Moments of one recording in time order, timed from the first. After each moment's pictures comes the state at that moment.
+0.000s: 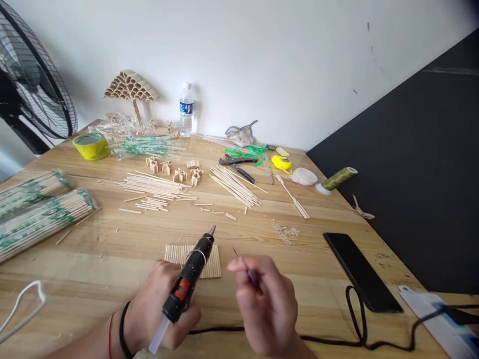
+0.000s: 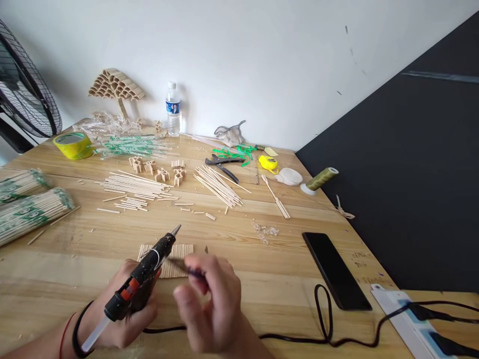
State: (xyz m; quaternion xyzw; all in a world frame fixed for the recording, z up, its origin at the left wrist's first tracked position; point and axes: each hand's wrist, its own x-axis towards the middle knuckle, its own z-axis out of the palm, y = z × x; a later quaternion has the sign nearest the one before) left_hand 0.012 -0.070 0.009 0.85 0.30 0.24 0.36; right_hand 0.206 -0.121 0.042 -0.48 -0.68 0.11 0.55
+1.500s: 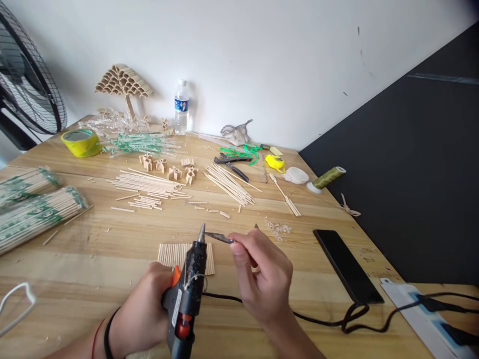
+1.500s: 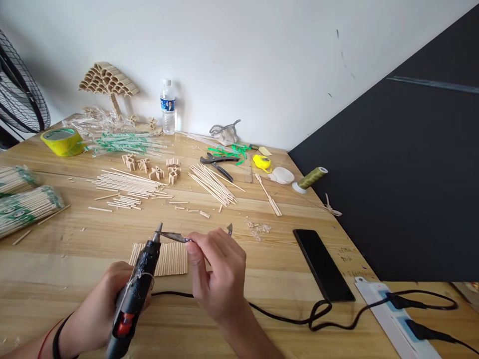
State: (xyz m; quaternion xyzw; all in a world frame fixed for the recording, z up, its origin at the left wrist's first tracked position) left_hand 0.012 -0.073 0.015 0.80 0.29 0.29 0.44; right_hand 0.220 -0.104 0.046 -0.51 -0.69 -0.01 0.52
